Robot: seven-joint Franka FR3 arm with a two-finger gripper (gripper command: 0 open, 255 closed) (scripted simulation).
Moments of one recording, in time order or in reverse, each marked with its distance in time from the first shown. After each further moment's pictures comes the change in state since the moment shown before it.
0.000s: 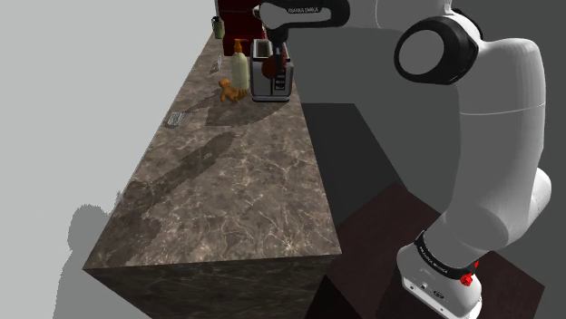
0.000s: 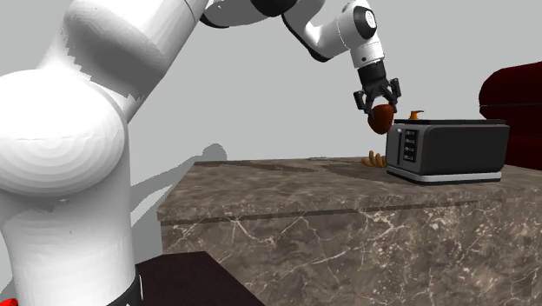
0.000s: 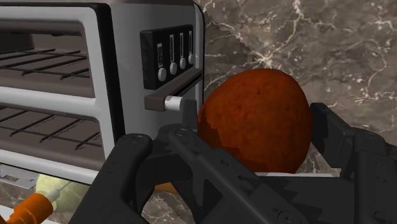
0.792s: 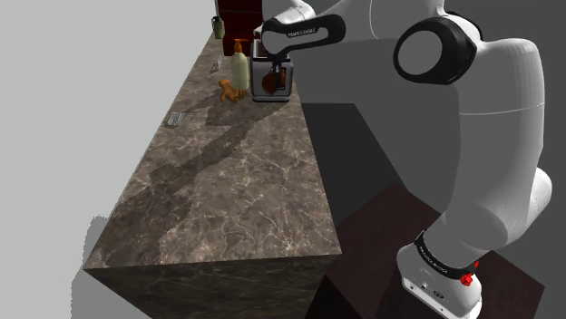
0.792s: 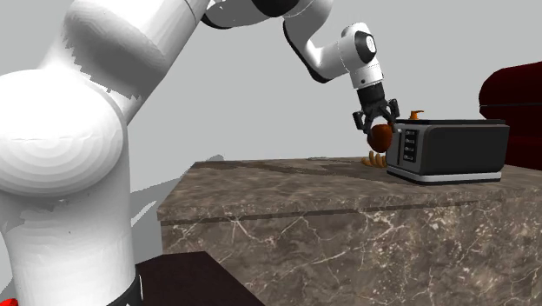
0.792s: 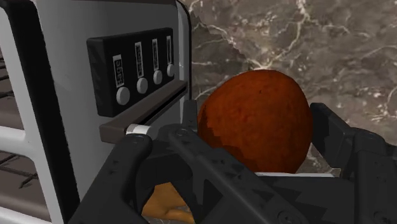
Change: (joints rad) arm -0.010 0.006 -0.007 -0.149 -0.018 0.150 0.043
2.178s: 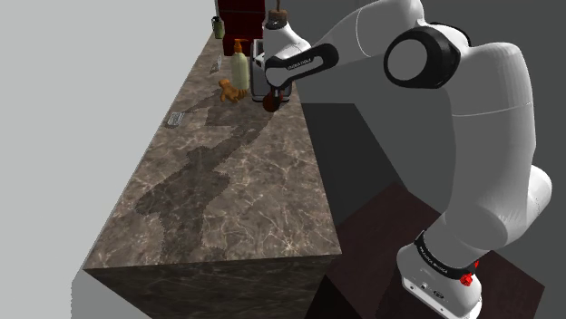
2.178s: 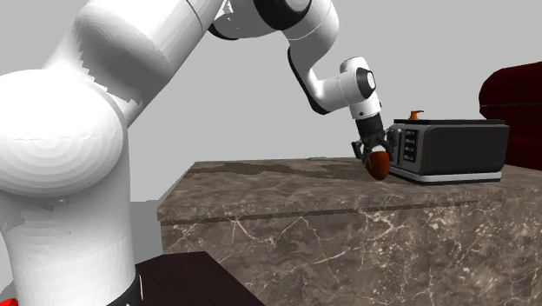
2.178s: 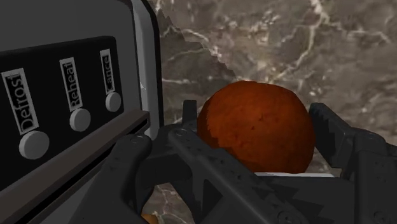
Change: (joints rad) arm 0.001 0.067 -0.024 -0.134 -0.047 0.208 0.071
